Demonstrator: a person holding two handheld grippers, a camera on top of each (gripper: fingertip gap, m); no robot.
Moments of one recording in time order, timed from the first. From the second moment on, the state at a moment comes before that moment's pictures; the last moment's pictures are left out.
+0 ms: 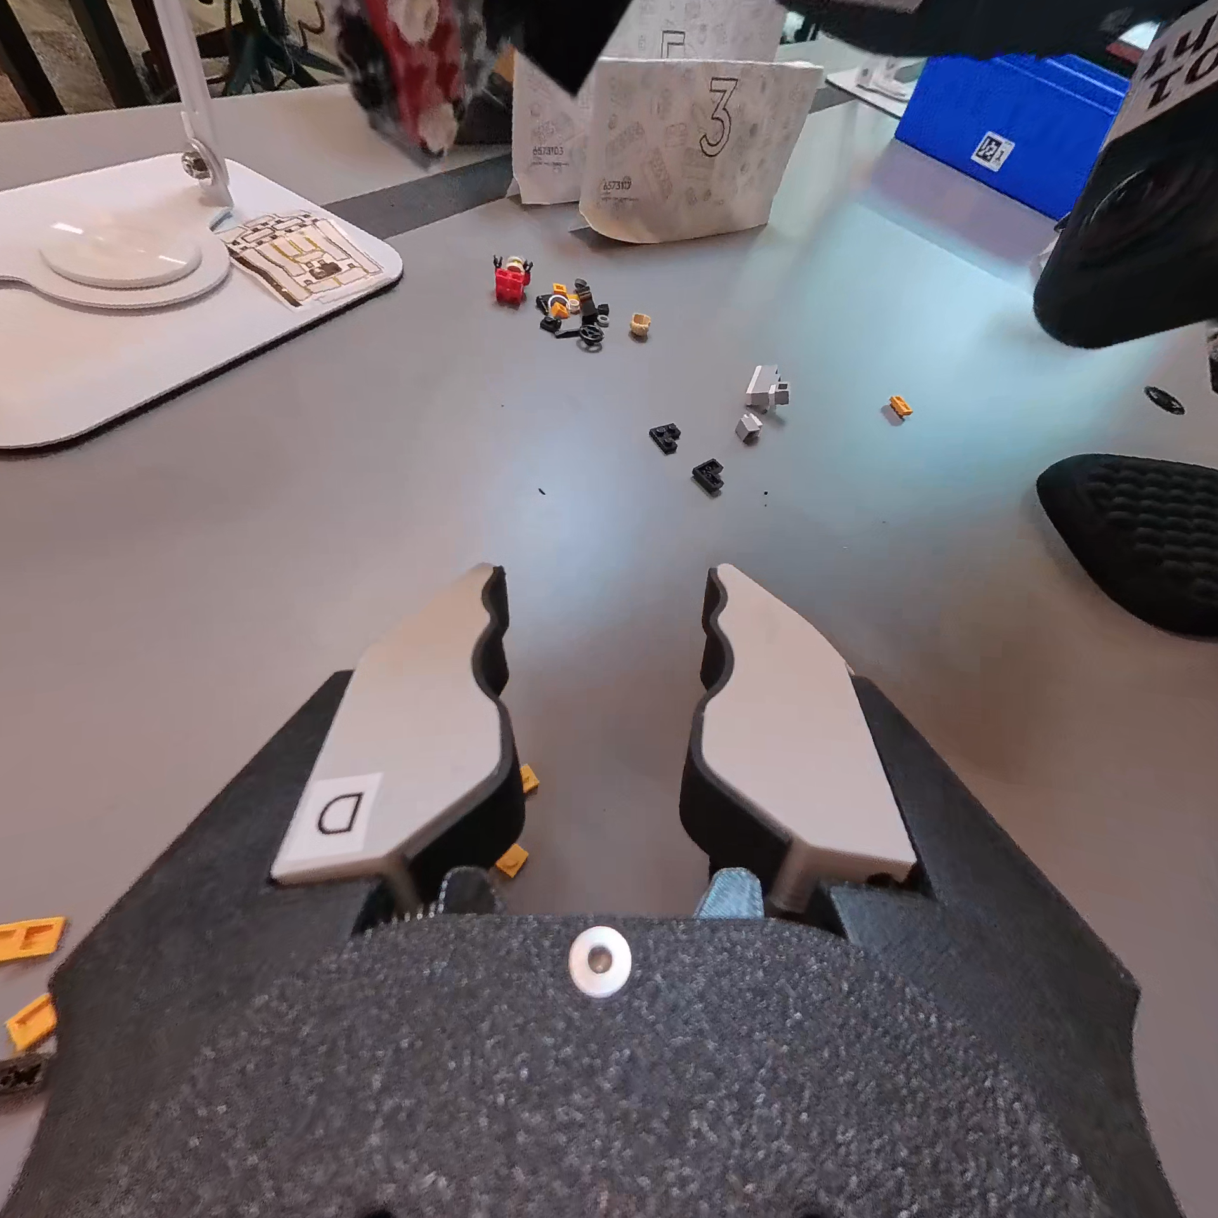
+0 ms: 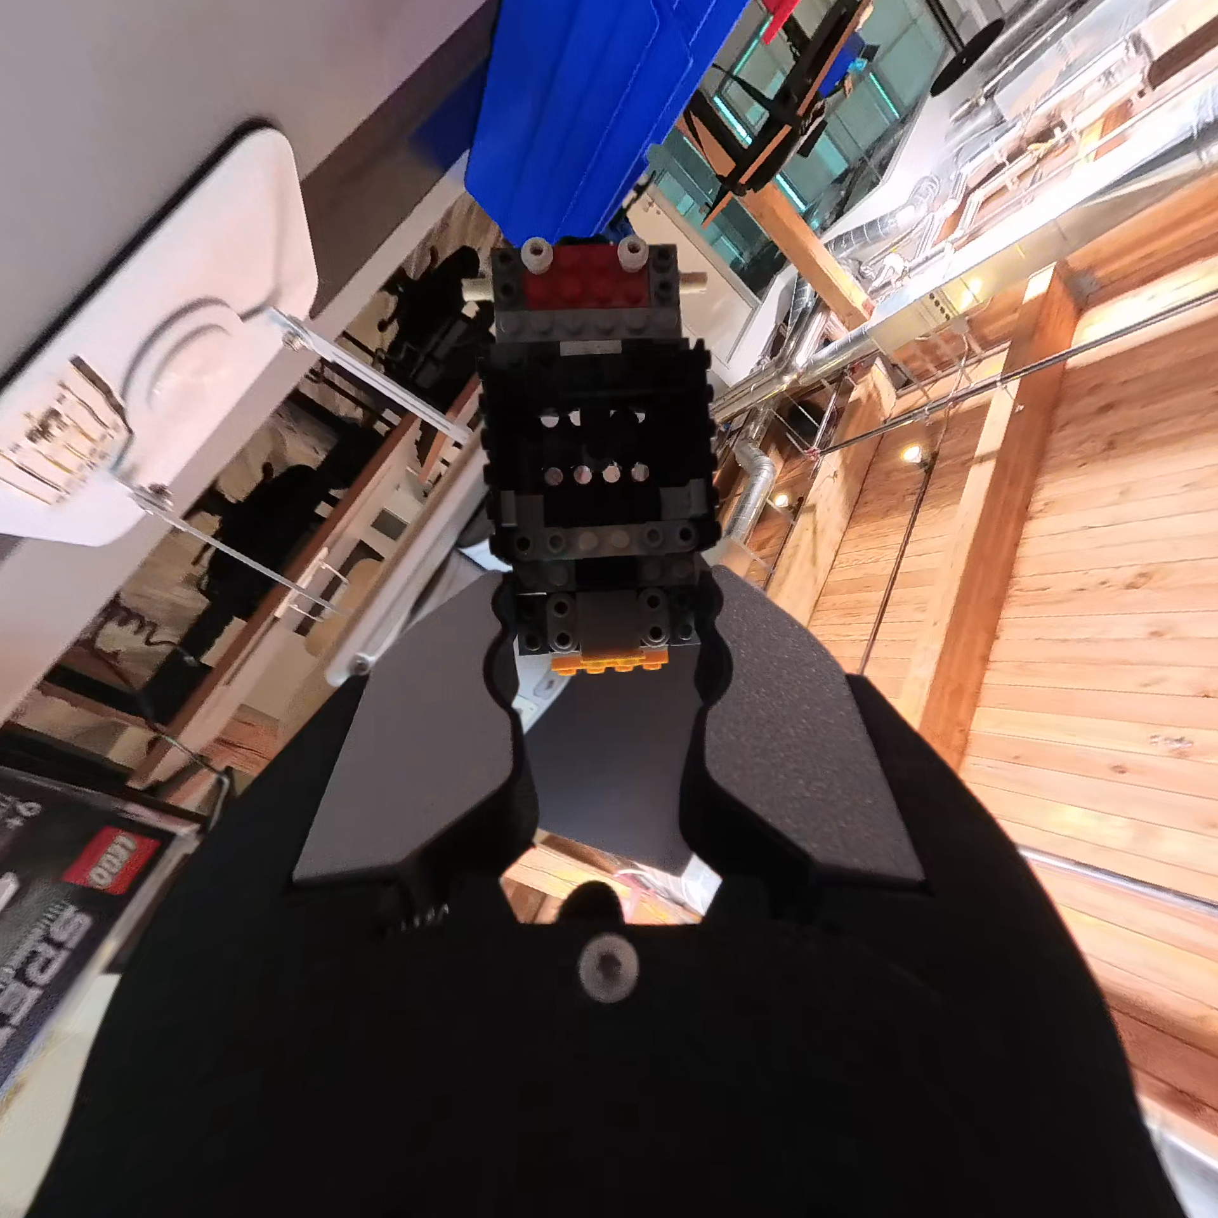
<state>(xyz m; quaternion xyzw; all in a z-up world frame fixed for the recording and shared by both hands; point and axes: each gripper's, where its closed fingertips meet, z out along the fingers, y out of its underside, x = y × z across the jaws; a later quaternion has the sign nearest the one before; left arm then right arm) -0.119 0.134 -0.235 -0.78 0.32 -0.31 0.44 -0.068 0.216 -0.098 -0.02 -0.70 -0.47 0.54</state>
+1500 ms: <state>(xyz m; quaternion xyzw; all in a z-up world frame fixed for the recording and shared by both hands) -0.178 0.172 -0.276 -0.86 0.32 -0.14 0.37 -0.006 0.096 -0.272 -0.74 -0.56 0.24 0.26</state>
